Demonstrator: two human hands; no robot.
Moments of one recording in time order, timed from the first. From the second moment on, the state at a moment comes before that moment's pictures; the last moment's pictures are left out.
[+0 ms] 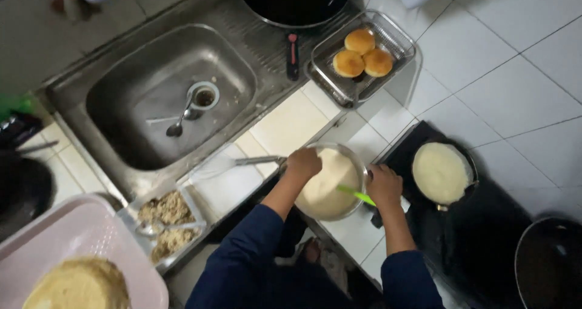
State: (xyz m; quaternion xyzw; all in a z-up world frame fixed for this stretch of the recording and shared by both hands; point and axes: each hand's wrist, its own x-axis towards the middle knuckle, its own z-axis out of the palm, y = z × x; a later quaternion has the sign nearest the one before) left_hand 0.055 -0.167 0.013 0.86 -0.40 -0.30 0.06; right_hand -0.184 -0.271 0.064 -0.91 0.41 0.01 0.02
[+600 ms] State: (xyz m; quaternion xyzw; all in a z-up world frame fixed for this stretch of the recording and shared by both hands) left_hand 0.120 -0.282 0.134 0.62 -0.04 -0.44 0.65; right_hand 0.004 -0.409 0.103 -0.84 0.51 -0.01 0.20
